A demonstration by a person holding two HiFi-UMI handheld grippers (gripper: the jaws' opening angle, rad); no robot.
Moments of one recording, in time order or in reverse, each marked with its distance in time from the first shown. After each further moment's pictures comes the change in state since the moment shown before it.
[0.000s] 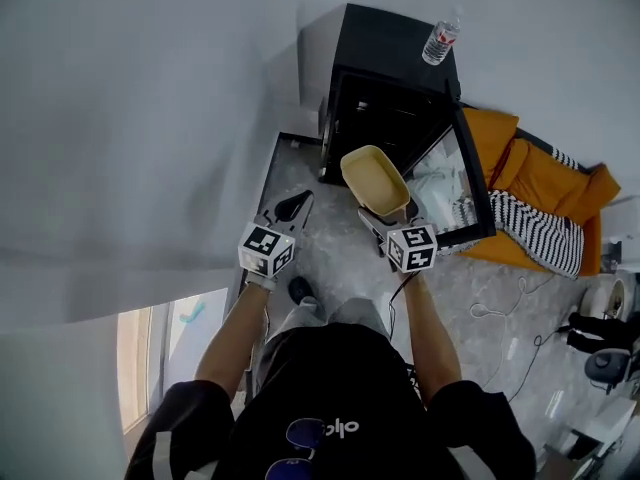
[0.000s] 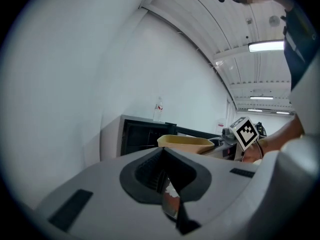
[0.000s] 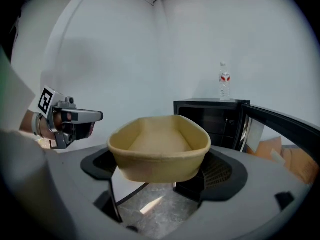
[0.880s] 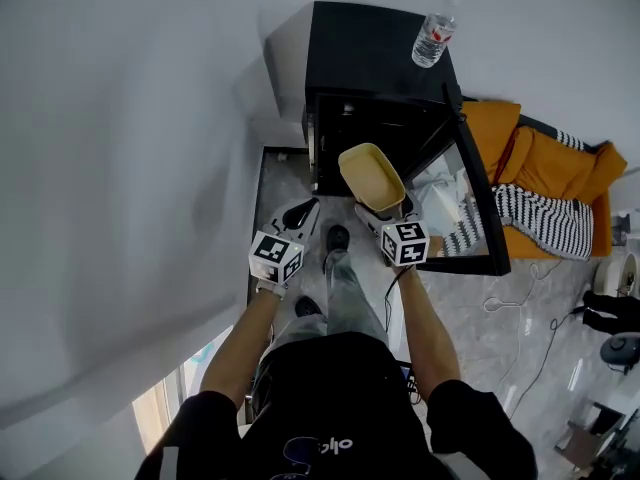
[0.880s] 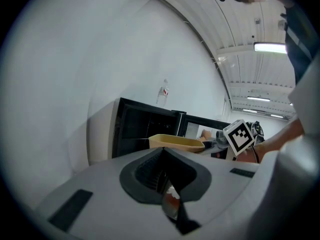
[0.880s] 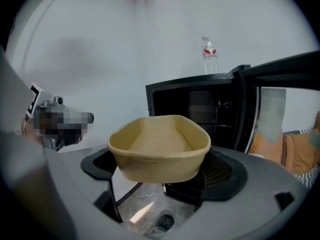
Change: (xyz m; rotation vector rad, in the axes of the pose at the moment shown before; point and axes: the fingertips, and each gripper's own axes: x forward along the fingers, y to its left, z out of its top) left arm 0.143 0.064 -0.054 -0.028 0.067 -0.081; right arm 0.127 -0.108 -0.038 0.099 0.006 -0.116
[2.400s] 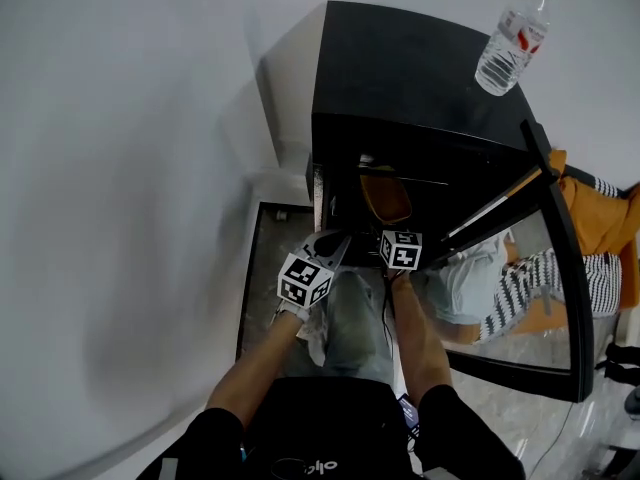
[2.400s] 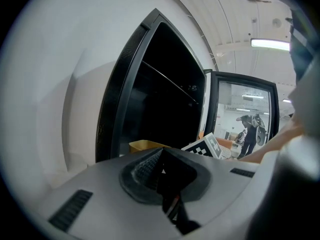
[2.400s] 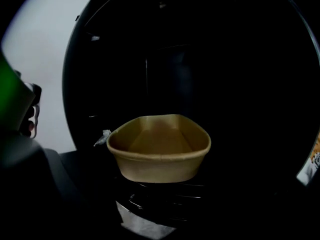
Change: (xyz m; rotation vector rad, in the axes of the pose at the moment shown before) left arm 0.229 0.137 -0.187 0.021 -0.032 -0.104; right arm 0.315 -0.176 -0.149 0.033 -0.045 -0.209
